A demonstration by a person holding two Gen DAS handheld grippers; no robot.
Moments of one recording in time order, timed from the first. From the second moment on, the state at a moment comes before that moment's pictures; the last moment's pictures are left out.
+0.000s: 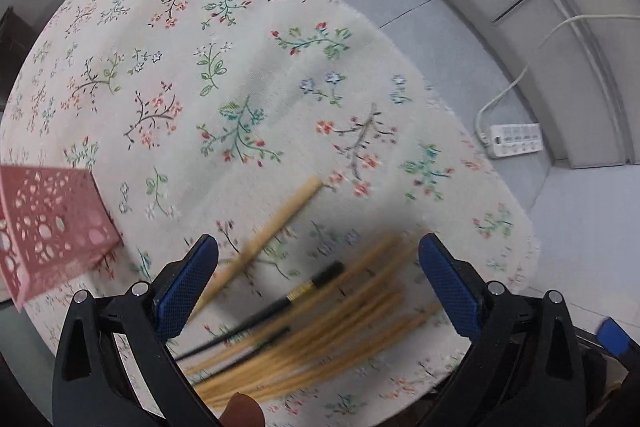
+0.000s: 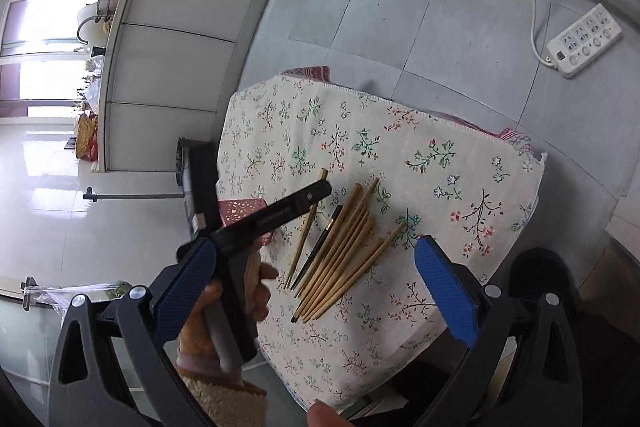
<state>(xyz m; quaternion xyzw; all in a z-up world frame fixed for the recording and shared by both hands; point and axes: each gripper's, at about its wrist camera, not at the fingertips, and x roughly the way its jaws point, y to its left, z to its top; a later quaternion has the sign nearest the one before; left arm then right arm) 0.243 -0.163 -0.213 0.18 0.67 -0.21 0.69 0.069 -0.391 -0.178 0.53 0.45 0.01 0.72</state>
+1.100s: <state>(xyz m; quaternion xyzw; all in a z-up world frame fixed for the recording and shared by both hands) 0.204 -0.098 -0.176 0.19 0.51 -0.23 0.80 0.094 -0.360 -0.218 0.44 0.54 -0.07 0.72</state>
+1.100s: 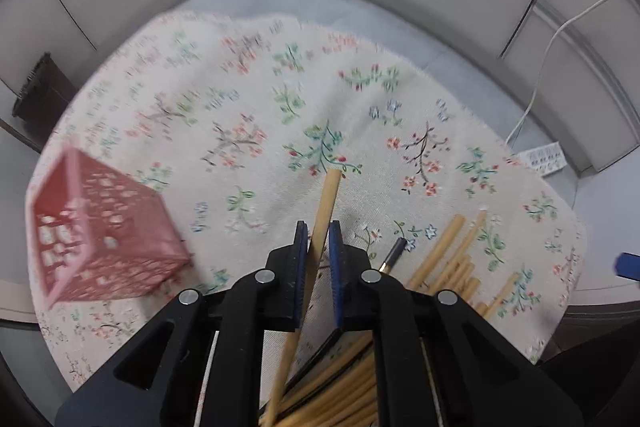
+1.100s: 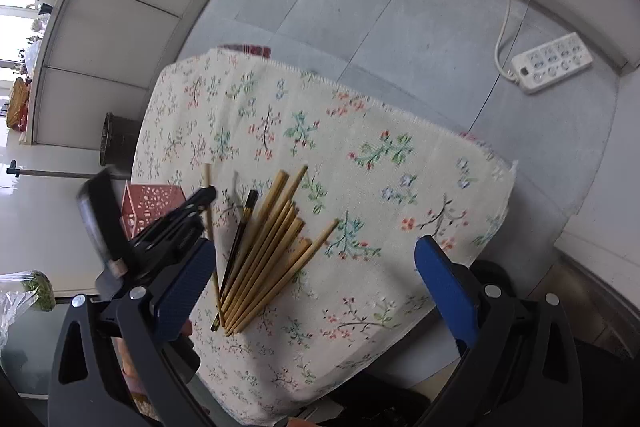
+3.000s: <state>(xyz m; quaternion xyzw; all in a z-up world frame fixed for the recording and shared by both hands) 0.053 0.031 -0.040 0.05 0.41 -0.21 0.89 0.143 -0.331 -0.270 0.45 0.53 -0.18 0.70</state>
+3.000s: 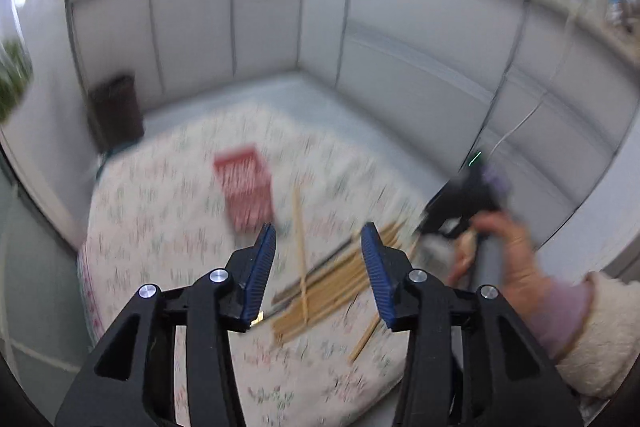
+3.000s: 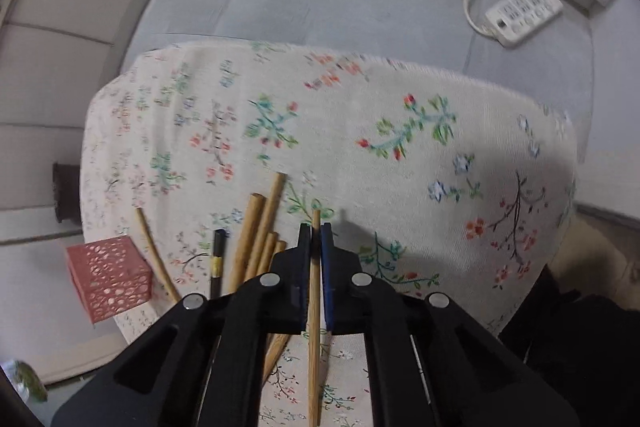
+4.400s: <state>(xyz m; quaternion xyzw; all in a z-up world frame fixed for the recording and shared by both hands) 0.061 0.013 -0.056 0.00 0.36 -0.21 0.91 0.113 -0.327 -0.183 0.38 0.46 -0.04 0.80</state>
